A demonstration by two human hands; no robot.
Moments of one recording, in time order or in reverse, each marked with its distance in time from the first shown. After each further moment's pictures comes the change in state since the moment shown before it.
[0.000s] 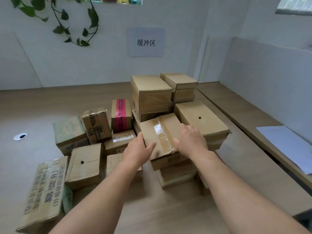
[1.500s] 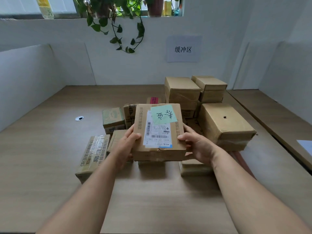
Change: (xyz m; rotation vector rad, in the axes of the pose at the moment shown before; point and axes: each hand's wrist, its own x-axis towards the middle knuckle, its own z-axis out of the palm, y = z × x) left_hand -0.110 -0.054 -0.066 -0.939 0.091 -0.169; right_hand -0.040 -0.005 0.019 1.259 -0.663 -0.132
